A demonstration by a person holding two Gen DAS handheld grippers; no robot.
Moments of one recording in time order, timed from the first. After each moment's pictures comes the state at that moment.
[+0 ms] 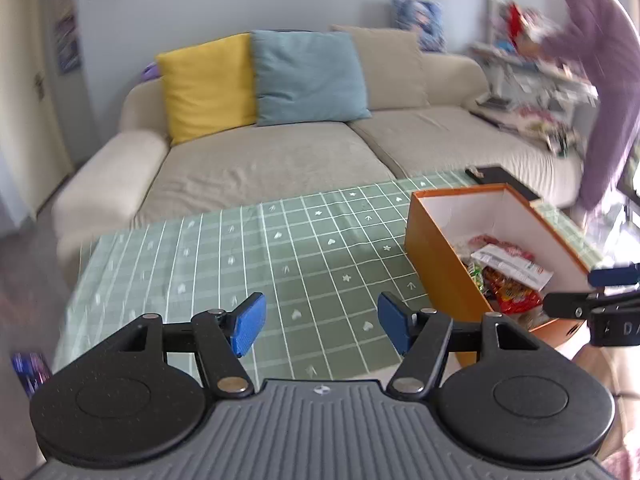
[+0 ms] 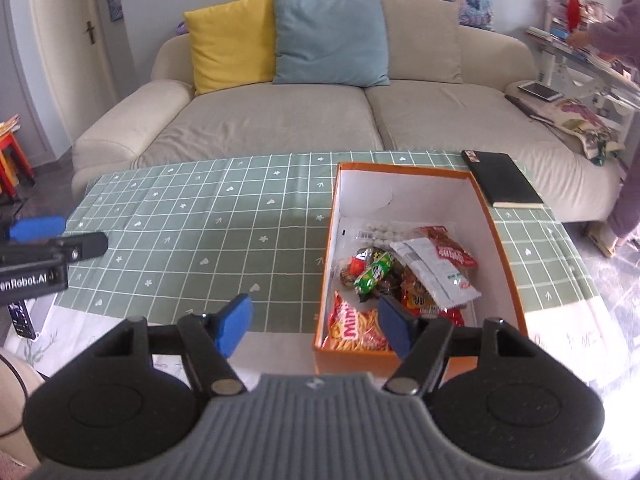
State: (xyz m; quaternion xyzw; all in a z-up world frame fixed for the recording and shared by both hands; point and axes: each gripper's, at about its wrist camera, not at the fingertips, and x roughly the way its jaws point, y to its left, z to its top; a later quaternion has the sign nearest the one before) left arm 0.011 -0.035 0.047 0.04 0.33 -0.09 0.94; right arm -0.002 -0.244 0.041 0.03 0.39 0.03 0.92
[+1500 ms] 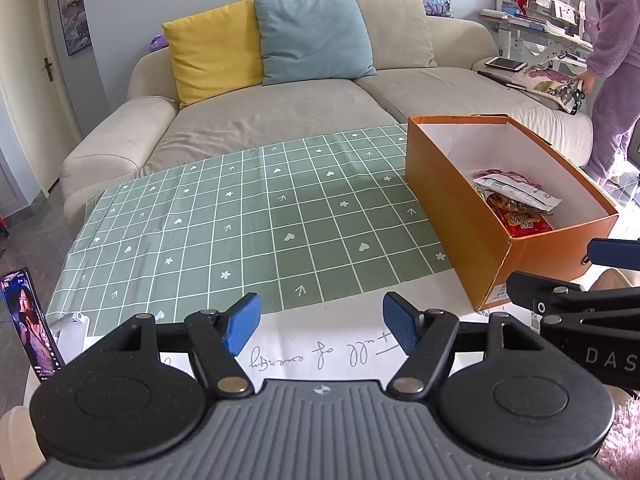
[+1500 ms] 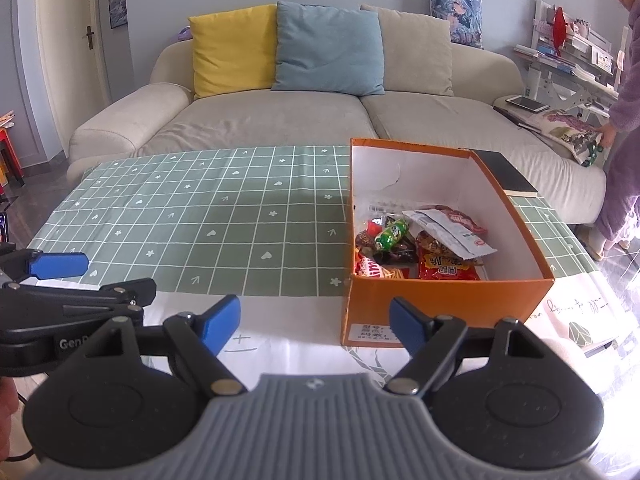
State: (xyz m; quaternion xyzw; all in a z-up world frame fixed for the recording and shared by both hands) left arm -0.033 -0.056 -0.018 0.08 0.37 -0.06 0.92; right arm -0.056 -0.200 -0.022 0.00 0.35 0.01 0.94
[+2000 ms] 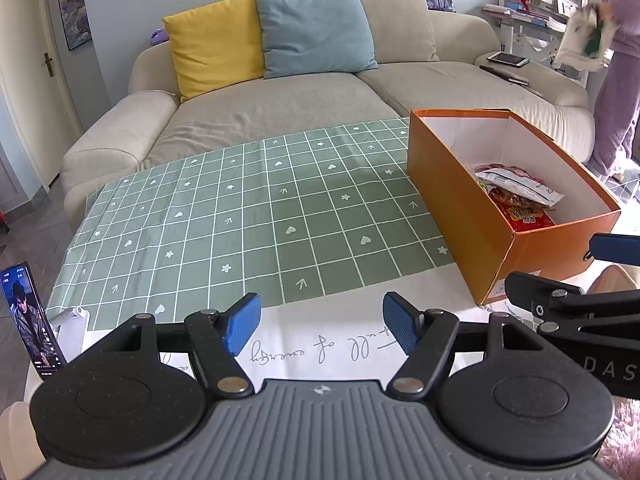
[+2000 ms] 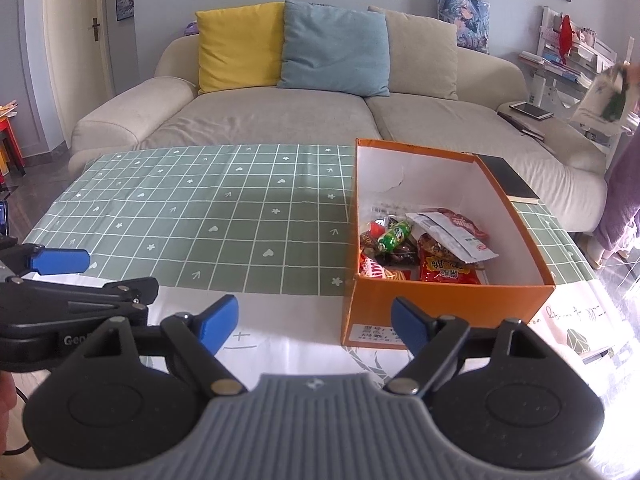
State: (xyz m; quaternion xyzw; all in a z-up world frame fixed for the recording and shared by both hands) left arm -0.033 -0.056 -0.020 0.08 0.38 -0.06 0.92; right arm -0.055 -0.192 -0.022 -0.01 0.35 0.02 0.94
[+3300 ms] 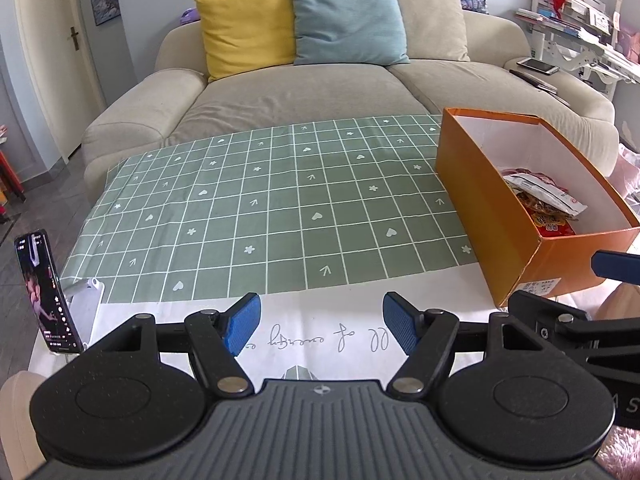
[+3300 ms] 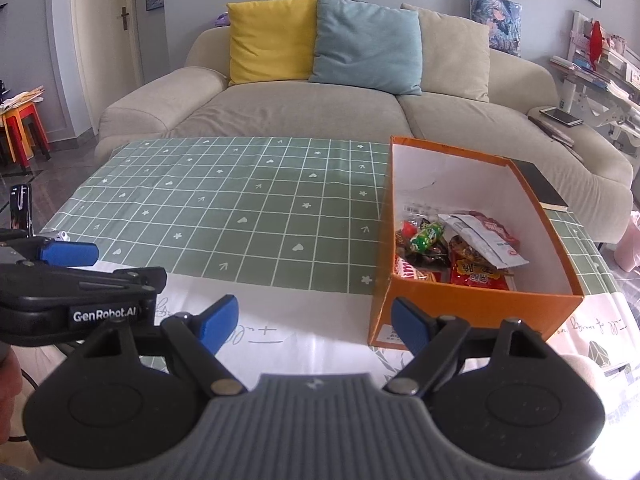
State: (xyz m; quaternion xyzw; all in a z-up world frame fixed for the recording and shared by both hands) left arm -0.032 -0.037 -0.020 0.05 0.39 -0.02 0.92; right arm -0.051 -0.182 -0.026 -0.02 0.36 0.06 0.93
